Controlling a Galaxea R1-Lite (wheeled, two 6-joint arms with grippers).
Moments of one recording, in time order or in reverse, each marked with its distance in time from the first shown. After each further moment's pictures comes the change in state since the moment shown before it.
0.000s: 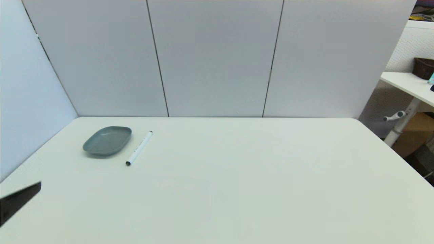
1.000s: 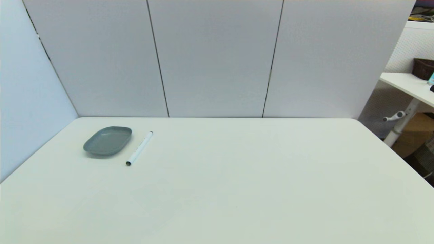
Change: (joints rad) left arm 0.155 -0.718 0.659 -0.300 -0.148 -0.166; right arm 0.000 0.000 0.000 0.000 0.000 0.000
